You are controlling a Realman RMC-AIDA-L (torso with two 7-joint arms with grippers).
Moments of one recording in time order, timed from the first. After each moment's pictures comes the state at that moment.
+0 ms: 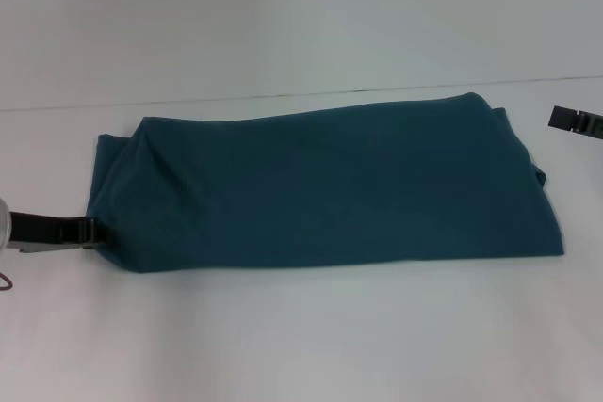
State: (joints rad) left arm -0.67 -2.11 0.71 0.85 2.64 1.15 -2.48; right arm 0.42 1.98 -0.45 -0.83 -1.94 -1.49 1.99
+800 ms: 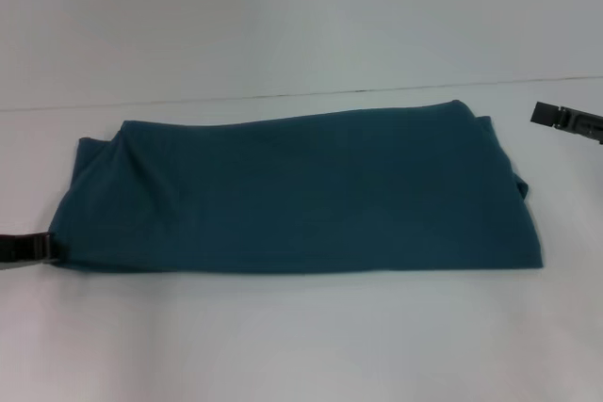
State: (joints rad) left arm -0.59 -2.11 0.66 0.93 2.63 1.19 -2.45; right arm 0.45 2.00 -0.46 -0.82 -1.94 -1.46 1.99
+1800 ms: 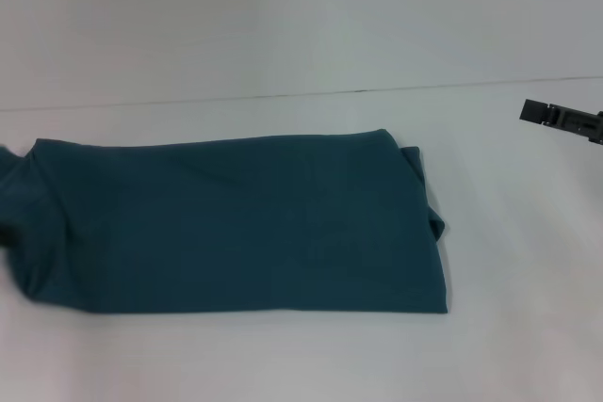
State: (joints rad) left arm -0.56 -2.06 0.41 1.00 2.56 1.38 -2.35; right arm 0.46 2.00 -0.46 -0.81 -1.94 -1.46 1.98
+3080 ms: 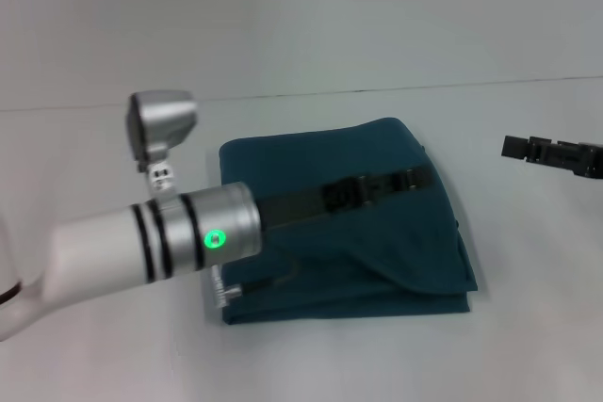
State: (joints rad) left arm -0.74 -2.17 1.42 0.41 1.16 1.12 -1.90; right arm 0.46 1.99 -0.50 -0.79 -1.98 -1.51 1.94
